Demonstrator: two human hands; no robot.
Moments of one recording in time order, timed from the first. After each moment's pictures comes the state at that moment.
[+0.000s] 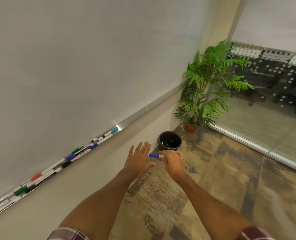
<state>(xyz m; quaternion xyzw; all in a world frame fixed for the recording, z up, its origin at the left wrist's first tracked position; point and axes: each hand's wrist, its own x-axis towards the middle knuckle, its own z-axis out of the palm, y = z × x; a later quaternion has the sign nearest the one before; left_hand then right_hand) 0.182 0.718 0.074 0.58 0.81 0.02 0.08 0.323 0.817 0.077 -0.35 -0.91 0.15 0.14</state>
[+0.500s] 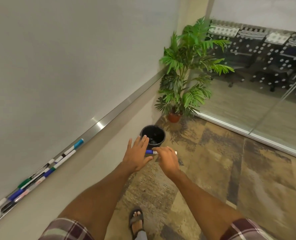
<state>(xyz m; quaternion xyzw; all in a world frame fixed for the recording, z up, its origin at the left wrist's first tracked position) 0.169 0.891 0.030 0.64 0.76 -0.01 0.07 0.319 0.952 0.032 -0.39 -0.90 0.15 0.14</state>
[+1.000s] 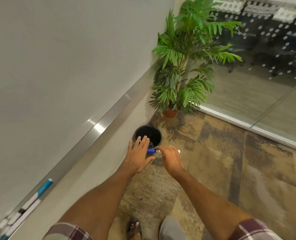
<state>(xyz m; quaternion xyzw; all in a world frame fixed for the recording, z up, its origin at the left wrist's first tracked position) 0.104 1.071 -0.019 0.65 0.75 -0.01 0.13 0.260 1.130 -0.006 -0.42 -0.89 0.17 0.10</state>
